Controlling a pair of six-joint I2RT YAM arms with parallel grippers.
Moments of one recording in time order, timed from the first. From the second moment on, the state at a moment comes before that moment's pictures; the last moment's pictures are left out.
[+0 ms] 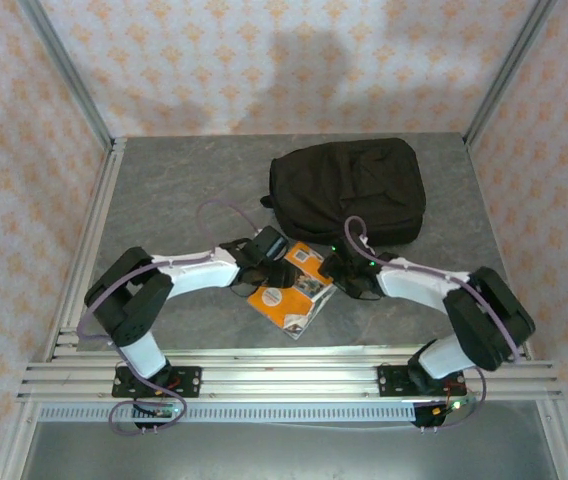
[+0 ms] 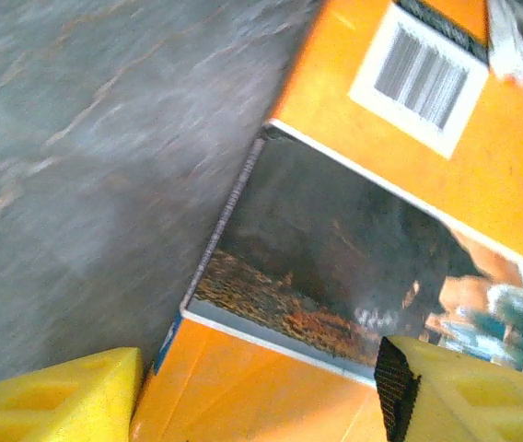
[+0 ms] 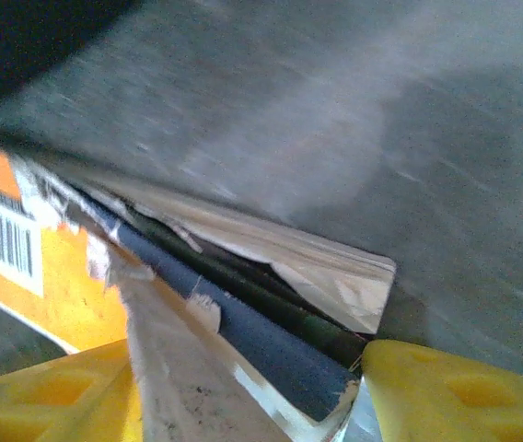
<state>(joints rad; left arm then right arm) -0.73 1.67 0.91 -0.35 0.00 -0.65 0.63 1.50 0.69 -0.26 -0.02 1.17</state>
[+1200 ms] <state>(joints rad) -0.61 1.57 0.79 -0.22 0.13 -0.73 0.63 1.48 0.68 -0.17 -0.24 1.03</state>
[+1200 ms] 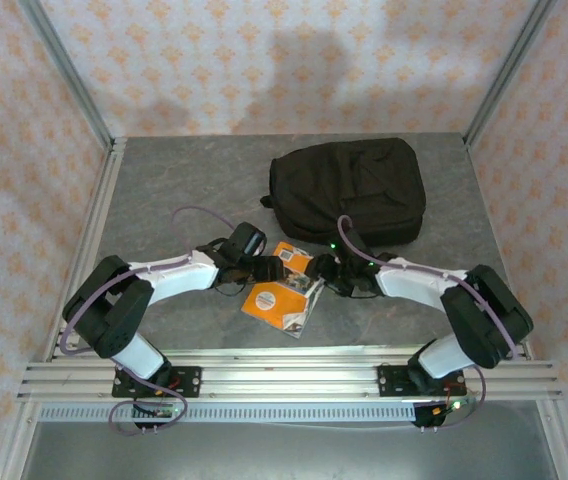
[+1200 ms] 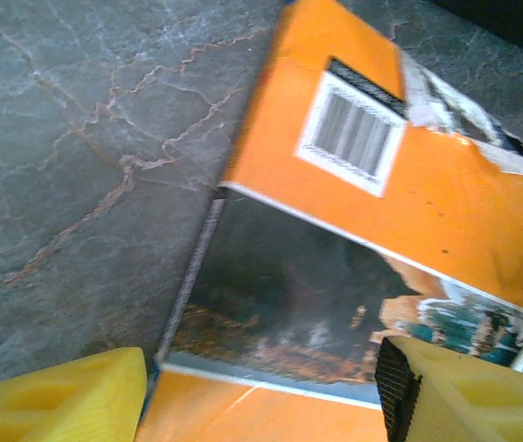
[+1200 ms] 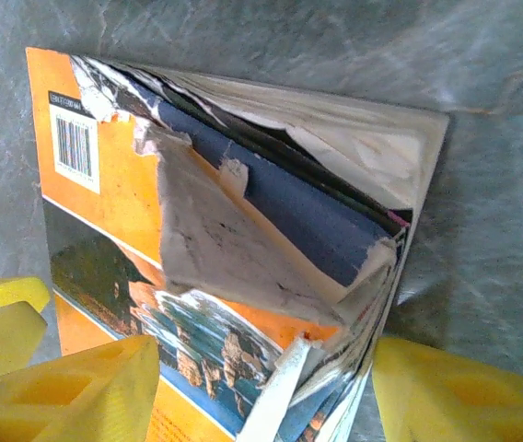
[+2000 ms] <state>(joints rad) -0.56 1.38 0.70 -0.25 0.11 -0.73 0.63 1.47 0.74 -0.26 -0.27 0.96</state>
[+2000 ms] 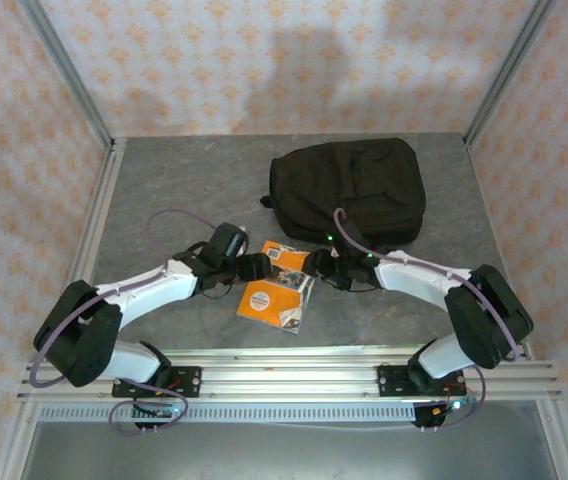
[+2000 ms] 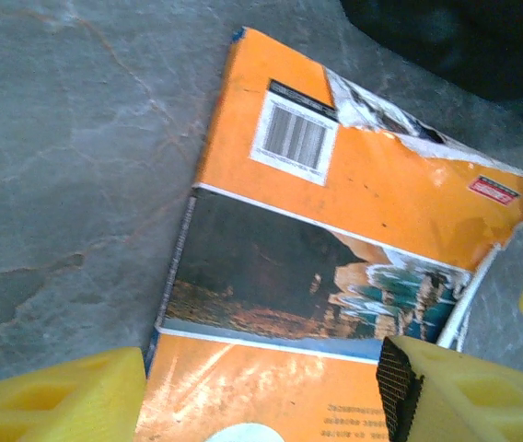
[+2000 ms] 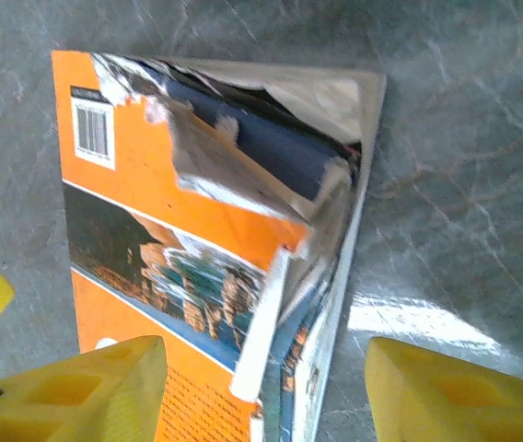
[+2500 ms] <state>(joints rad) -0.55 1.47 0.67 -0.17 0.14 -0.74 0.65 1.55 0.67 -0.09 -0.33 1.07</state>
